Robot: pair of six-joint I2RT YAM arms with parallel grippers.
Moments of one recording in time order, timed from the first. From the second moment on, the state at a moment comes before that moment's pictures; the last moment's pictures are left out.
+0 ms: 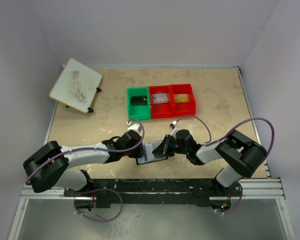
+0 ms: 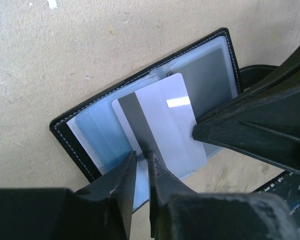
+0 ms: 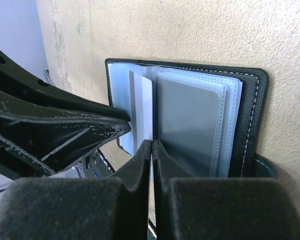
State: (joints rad) left arm -0.93 1.34 0.52 -0.02 -0.09 -0.78; right arm 0.77 1.58 0.32 0.71 -0.31 1.04
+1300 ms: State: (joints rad) left arm -0.93 1.37 0.55 -0.06 -0.14 -0.77; right arm 0.77 1.67 0.30 0.91 -0.35 1.13
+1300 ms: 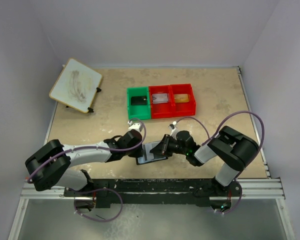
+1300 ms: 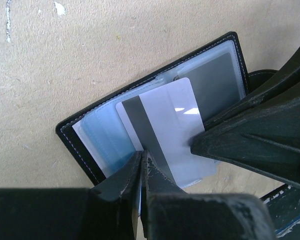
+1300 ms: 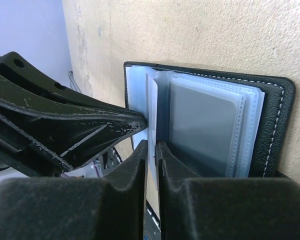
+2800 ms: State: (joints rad) left arm -0.93 1.37 0.58 -0.11 -0.15 -0.74; right arm 0.77 1.70 0.30 0.93 -0.33 1.13
